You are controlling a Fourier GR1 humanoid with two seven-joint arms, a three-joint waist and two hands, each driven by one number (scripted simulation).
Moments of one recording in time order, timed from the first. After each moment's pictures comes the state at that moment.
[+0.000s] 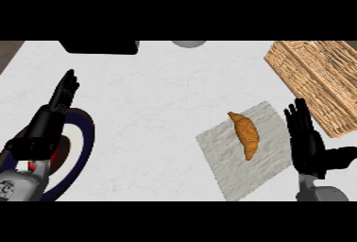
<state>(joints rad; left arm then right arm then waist) -0.17 0.49 -0.21 -1.56 0.15 0.24 -0.09 -0.05 -0.25 0.09 -1.38 -0.39 -0.25 -0.22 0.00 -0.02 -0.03</state>
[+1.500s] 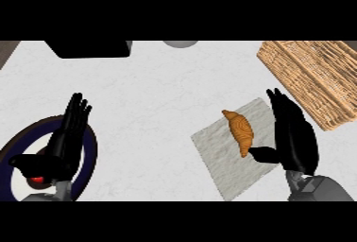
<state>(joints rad) -0.02 0.29 -0.20 -1.63 0.25 0.34 -0.05 -0.20 -0.44 0.46 -1.68 0.89 -0.27 0.72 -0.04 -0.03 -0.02</state>
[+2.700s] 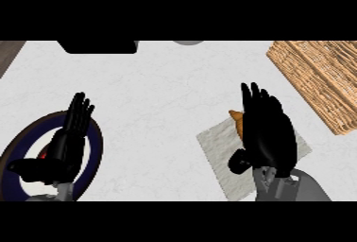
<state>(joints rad) -0.01 0.27 -0.21 -1.66 0.23 0.32 -0.06 -0.41 -0.19 0.48 -1.87 0.93 0.40 1.15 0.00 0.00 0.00</state>
